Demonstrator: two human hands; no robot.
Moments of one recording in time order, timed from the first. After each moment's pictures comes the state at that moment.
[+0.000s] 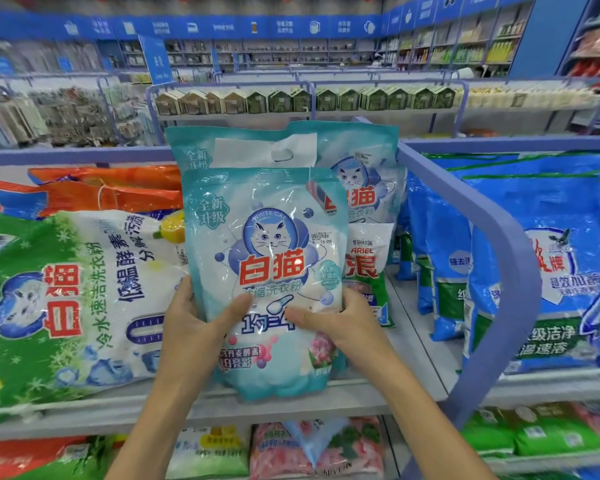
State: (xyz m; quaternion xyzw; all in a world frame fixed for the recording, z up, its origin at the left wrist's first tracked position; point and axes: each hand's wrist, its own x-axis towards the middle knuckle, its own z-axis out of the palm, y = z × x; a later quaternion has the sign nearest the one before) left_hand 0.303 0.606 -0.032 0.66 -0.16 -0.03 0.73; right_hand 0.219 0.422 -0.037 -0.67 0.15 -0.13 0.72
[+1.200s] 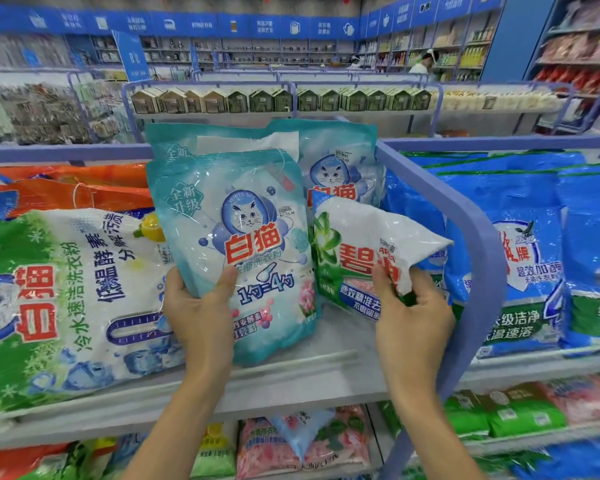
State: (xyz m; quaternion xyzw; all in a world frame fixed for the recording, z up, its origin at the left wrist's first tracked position) left_hand 0.314 0.560 -0.043 0.59 -0.06 0.09 0.80; right_hand 0.169 0.411 -0.028 -0.65 0.27 -0.53 0.47
